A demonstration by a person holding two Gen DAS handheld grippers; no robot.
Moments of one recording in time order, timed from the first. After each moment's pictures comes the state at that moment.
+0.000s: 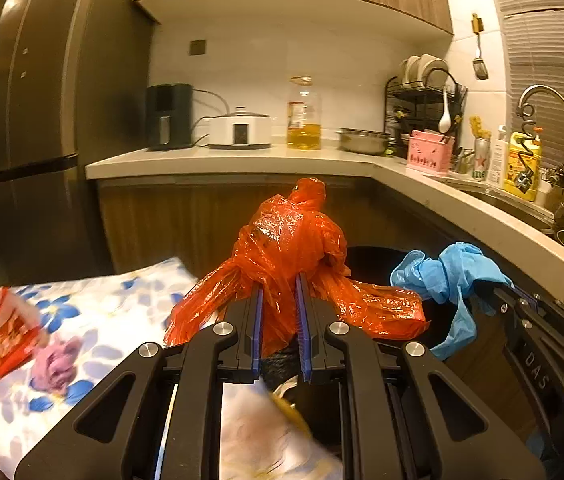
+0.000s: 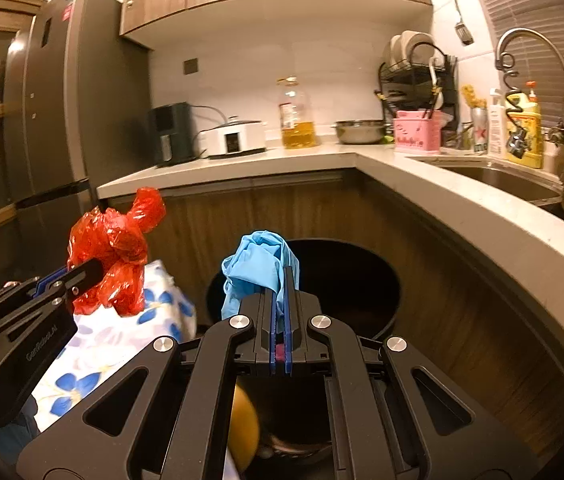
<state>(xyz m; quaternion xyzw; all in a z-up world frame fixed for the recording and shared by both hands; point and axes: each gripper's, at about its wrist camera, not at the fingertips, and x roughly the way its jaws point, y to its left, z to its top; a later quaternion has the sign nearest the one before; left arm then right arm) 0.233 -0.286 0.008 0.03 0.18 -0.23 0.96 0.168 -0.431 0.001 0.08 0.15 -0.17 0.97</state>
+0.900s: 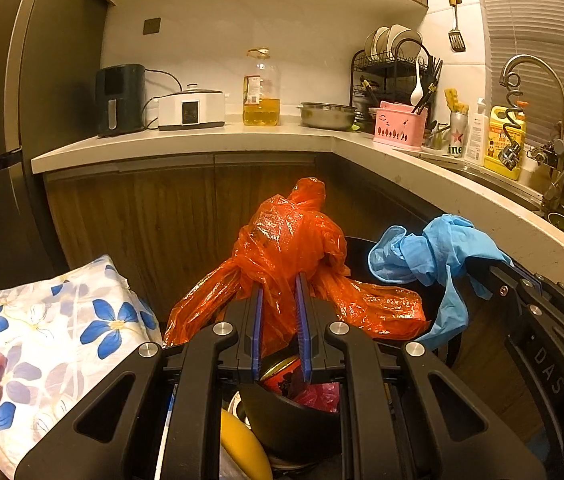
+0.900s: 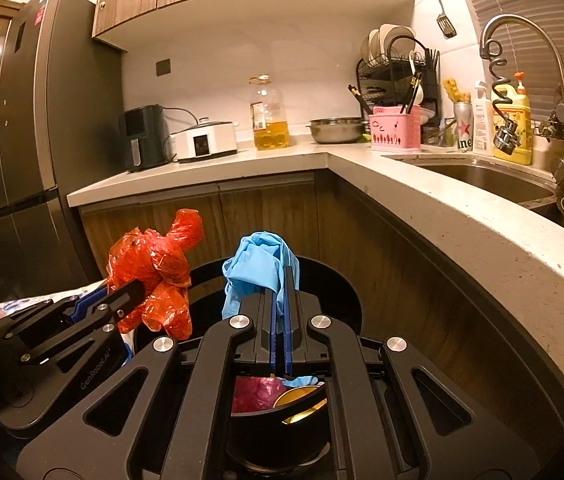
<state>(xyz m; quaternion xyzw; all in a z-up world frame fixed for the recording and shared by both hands) 0.274 -0.360 -0.019 0.04 0.21 -0.28 0.93 0.198 -0.487 -0.007 0.09 0.15 -0.19 0.97</state>
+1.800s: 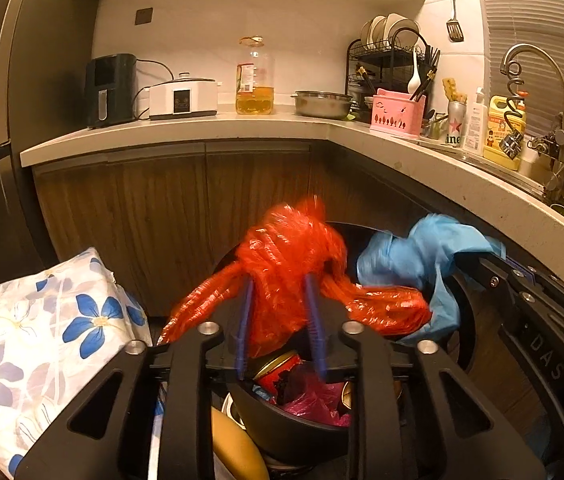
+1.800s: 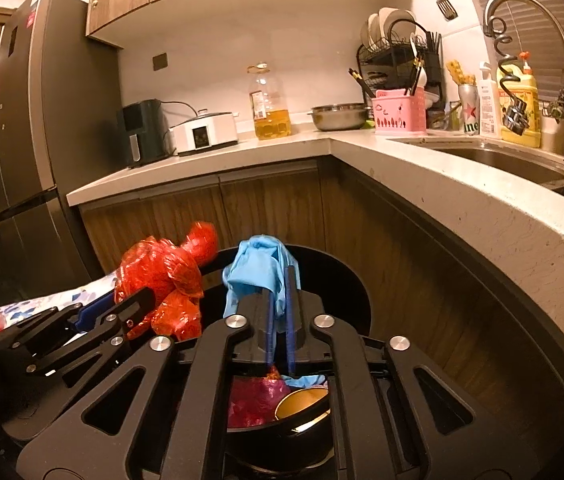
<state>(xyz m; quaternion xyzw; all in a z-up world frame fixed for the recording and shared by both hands) 0.288 -0.371 -0.036 0.05 0.23 -0.29 0.93 0.216 -0.507 -0.022 0.11 0.16 -0.18 0.96</state>
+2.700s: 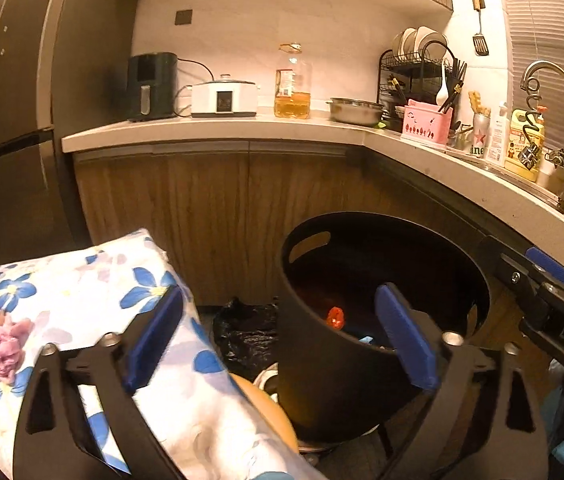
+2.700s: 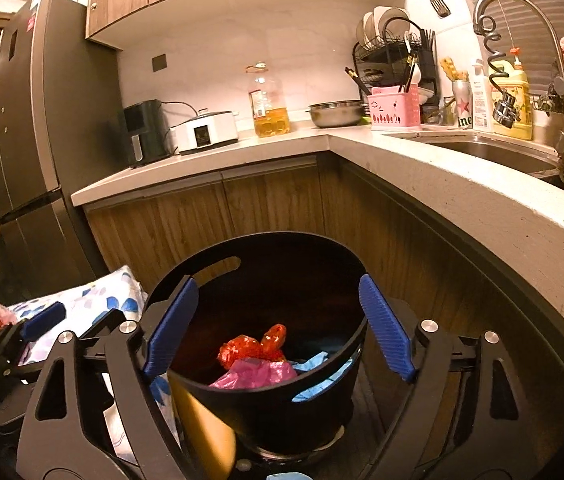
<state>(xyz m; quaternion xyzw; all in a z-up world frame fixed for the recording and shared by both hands) 0.261 -0.309 -0.034 0.03 0.22 -0.24 0.95 0.188 -0.480 -0.018 0.11 0.16 -0.18 0.96</state>
